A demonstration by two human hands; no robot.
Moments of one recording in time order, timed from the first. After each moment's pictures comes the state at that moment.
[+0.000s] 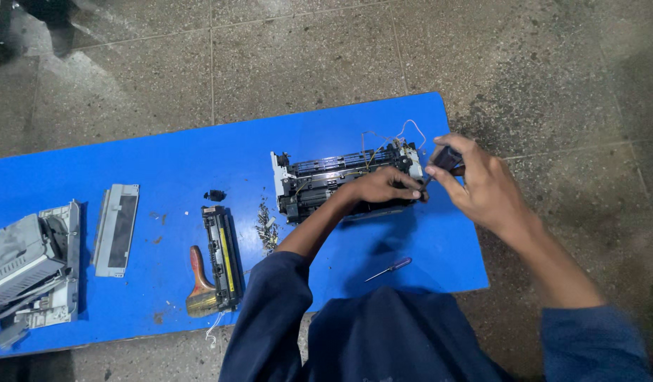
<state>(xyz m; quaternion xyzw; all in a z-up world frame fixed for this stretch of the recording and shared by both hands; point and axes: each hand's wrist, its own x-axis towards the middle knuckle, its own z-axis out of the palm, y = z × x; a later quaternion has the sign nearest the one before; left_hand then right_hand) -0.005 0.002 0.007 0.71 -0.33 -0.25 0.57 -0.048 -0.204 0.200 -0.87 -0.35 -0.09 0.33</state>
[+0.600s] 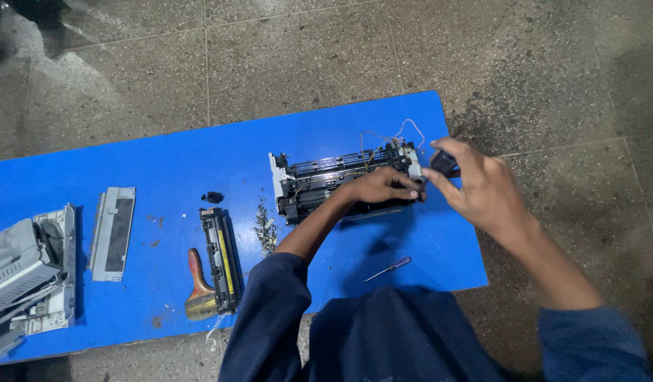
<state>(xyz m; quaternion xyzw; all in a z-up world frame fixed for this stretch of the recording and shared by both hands) -0.006 0.005 0.011 0.71 -0.33 -0.25 0.57 -0.054 -0.193 0.216 -0.91 -0.33 -0.09 0.24</state>
